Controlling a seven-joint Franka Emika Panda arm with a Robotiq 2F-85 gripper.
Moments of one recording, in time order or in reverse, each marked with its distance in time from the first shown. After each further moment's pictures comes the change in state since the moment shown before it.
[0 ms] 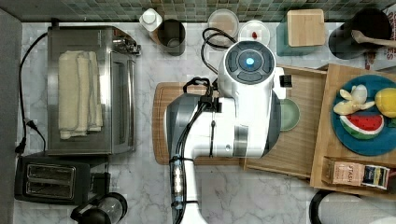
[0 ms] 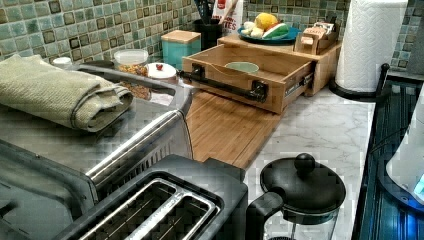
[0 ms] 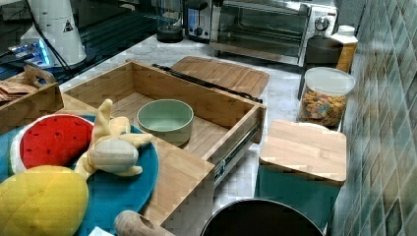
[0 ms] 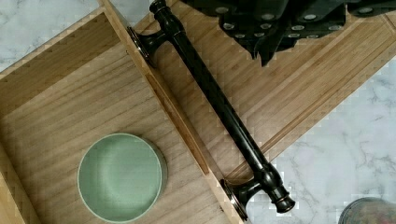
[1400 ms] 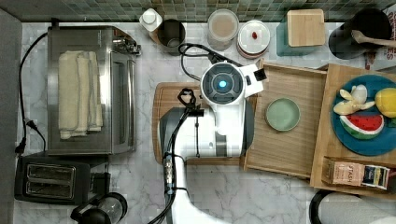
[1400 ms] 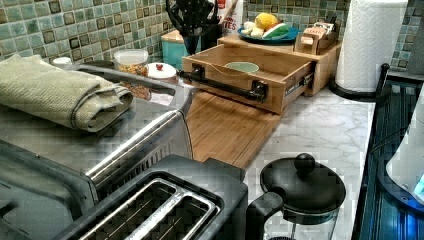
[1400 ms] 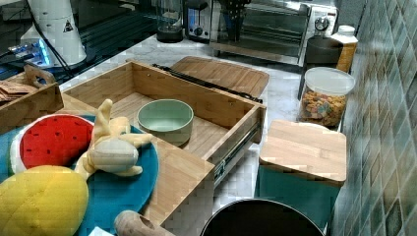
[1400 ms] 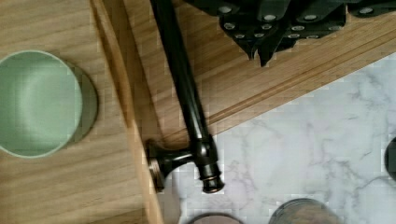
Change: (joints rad) arm 0.018 0.039 0.039 -0.193 -0.040 0.384 -0.186
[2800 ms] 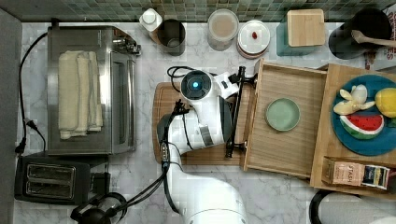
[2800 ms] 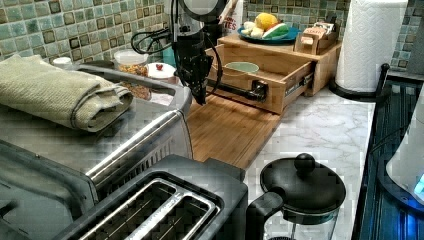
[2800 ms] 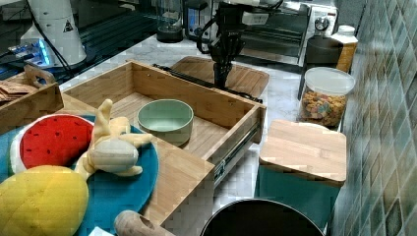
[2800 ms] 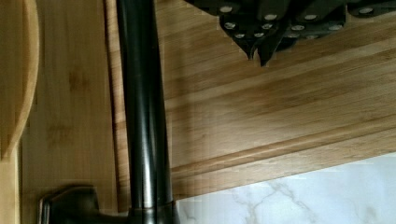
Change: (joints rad) arm 0.036 0.224 0.008 -0.051 -0.168 0.122 -0.010
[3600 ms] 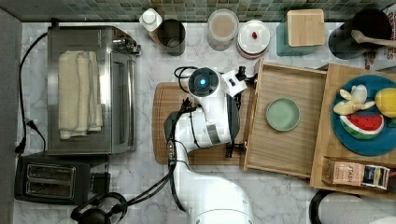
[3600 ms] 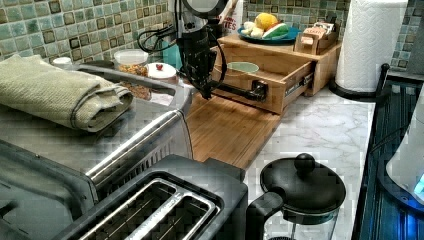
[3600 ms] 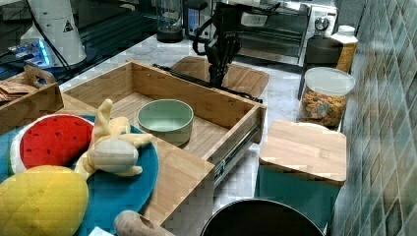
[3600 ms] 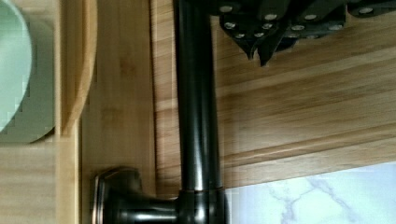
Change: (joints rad) arm -0.016 0.000 -0.024 0.018 -0.031 -0.037 -0.062
